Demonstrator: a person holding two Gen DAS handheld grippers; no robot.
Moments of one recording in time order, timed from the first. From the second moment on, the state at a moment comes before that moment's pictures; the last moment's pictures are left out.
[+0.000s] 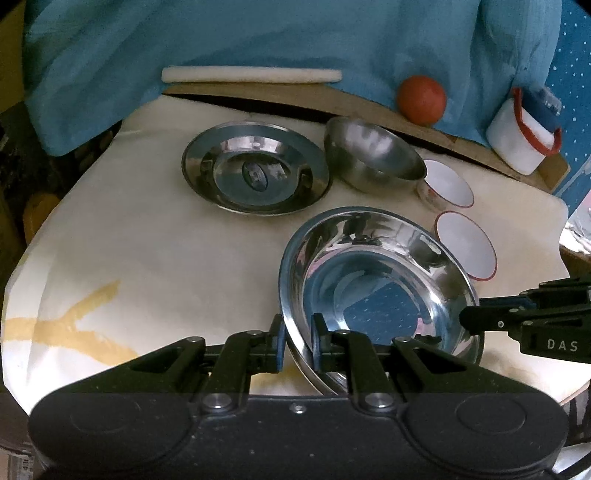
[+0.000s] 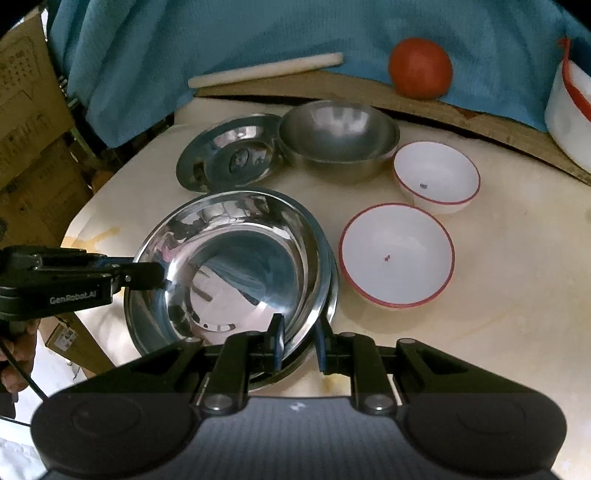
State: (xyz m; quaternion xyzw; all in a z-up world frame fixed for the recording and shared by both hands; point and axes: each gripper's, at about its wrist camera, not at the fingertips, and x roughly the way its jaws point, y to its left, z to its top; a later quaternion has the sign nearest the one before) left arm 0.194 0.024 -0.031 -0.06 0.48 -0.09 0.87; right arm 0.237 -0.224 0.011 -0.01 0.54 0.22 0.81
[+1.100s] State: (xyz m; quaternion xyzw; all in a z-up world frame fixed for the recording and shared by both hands) left arm 0.205 0.013 -0.040 -0.03 0.50 -0.07 0.86; right arm 0.238 -0.216 0.009 -0.04 0.57 0.22 0.79
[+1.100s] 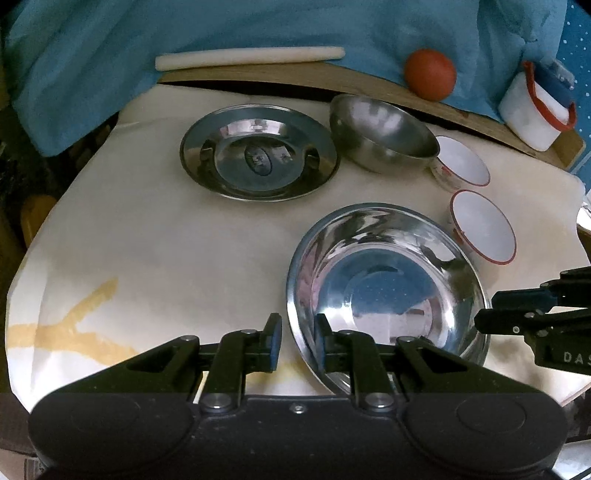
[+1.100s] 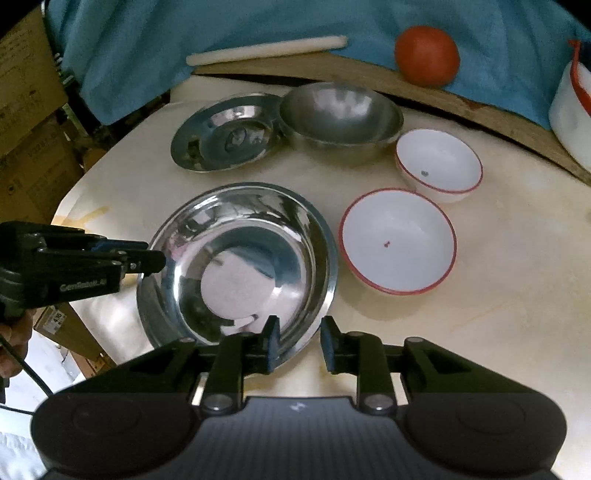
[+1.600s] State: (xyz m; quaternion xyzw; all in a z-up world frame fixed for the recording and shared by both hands) left arm 0.220 0.064 -0.020 -0.08 0.46 0.00 0.88; right arm 0.243 -0.210 0.025 -0.03 0.52 0.24 0.82
